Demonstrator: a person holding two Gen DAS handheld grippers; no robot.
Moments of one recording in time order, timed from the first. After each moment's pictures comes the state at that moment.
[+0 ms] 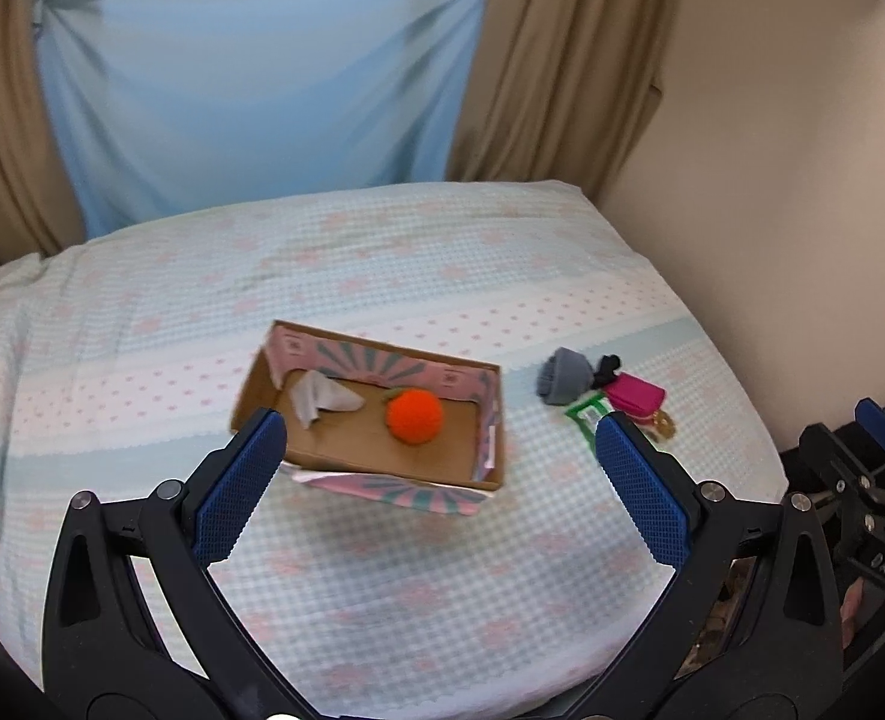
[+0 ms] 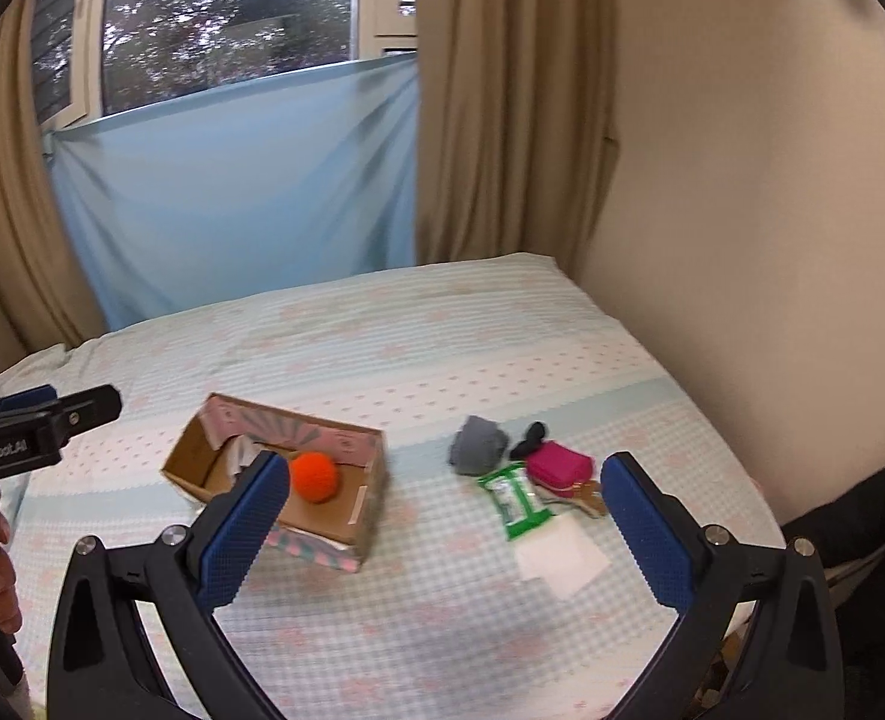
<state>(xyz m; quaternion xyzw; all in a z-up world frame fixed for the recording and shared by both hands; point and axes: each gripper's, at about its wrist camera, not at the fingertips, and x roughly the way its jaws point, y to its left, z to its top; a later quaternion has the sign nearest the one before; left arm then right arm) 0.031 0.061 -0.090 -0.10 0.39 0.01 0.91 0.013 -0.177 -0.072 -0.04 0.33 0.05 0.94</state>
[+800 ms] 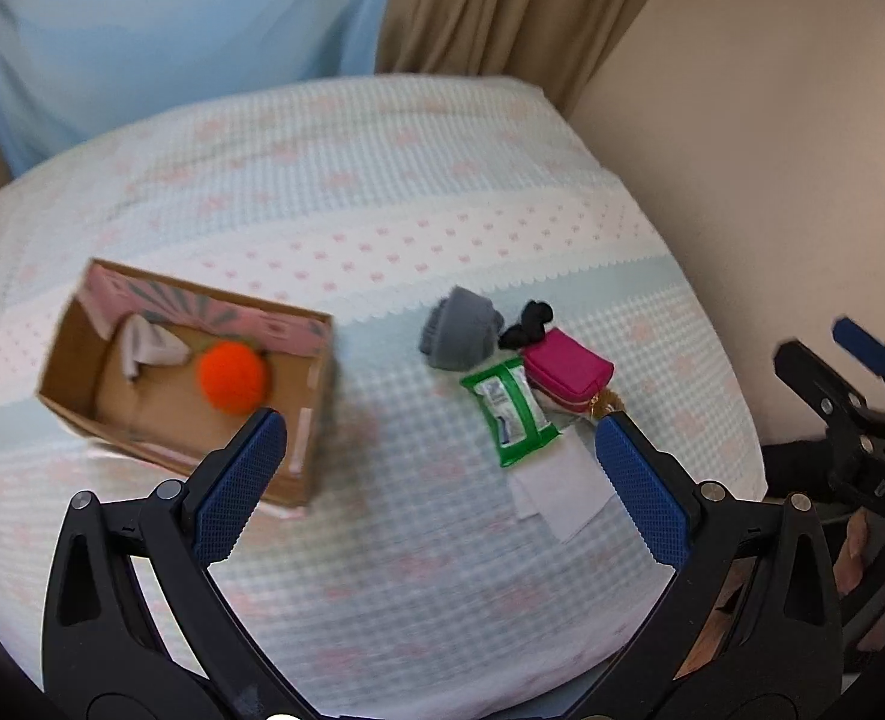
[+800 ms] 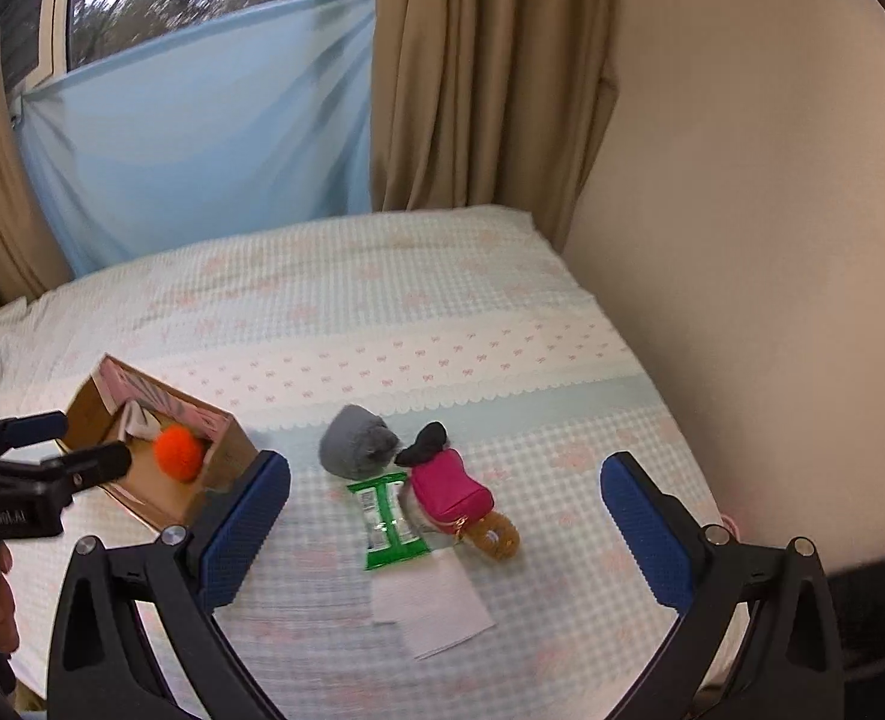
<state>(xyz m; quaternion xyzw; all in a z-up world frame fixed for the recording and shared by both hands) 0.179 -0.123 -0.201 -0.12 0.50 -0.01 0.86 0.178 -0.320 -0.139 -0.09 0.40 0.10 0.91</state>
